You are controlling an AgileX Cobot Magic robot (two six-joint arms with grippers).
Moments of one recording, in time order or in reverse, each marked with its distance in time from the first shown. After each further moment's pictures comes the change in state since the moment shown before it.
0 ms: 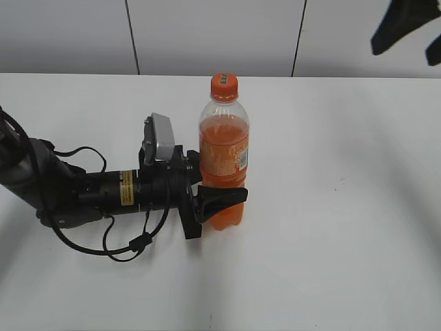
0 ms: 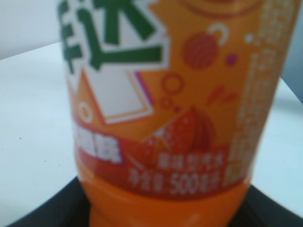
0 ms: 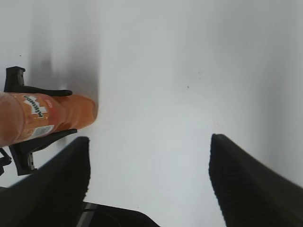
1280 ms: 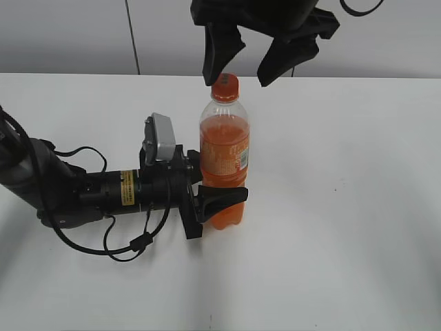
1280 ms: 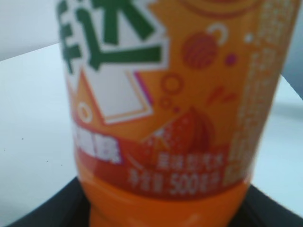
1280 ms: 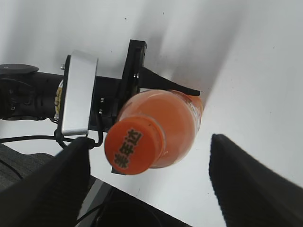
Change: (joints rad) left arm -0.002 0.000 0.000 -0.007 0.011 0.011; right arm 0.425 0.323 -0.294 -0.017 0.001 0.120
